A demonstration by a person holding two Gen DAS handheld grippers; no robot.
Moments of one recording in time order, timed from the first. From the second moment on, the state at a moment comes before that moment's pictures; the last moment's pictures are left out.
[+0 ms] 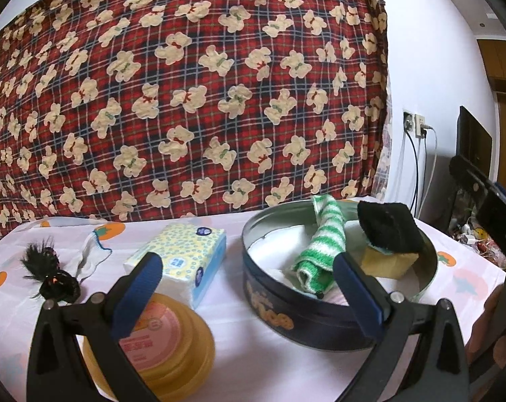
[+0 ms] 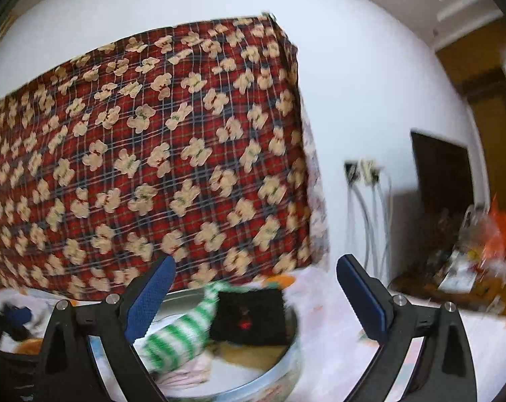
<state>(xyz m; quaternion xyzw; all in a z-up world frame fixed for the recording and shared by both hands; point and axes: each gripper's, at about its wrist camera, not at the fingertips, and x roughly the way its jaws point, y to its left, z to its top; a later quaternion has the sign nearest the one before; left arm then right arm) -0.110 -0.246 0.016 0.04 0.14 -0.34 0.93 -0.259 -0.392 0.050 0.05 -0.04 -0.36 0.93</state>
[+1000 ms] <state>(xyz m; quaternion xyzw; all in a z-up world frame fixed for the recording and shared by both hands) -0.069 -0.141 0.012 0.03 0.14 -0.27 0.95 -0.181 -0.269 0.037 0.06 0.01 -0.24 0.97</state>
